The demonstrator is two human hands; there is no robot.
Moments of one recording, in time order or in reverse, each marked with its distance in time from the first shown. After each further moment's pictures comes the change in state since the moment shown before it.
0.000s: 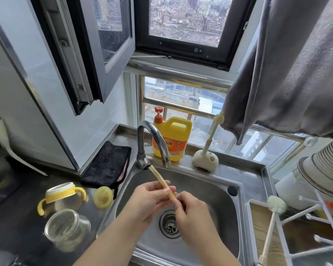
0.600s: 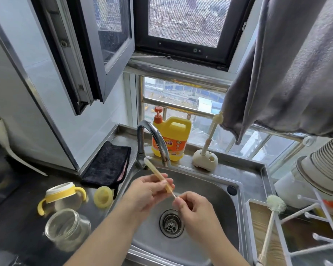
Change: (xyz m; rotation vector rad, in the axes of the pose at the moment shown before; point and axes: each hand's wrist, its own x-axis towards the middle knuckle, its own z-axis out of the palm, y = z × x) left_hand 0.001 0.014 0.003 -0.033 -0.002 0.023; right_hand 0.001 0.002 -0.010 0.198 -0.023 0.094
